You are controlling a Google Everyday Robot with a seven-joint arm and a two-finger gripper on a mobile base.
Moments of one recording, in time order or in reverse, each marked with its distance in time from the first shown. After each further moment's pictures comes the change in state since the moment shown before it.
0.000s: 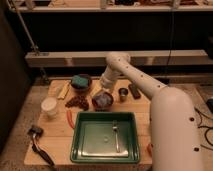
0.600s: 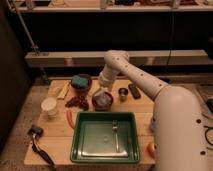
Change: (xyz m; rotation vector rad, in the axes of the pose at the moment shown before) arm 0.011 -0.032 -0.024 -0.033 0.053 -0.056
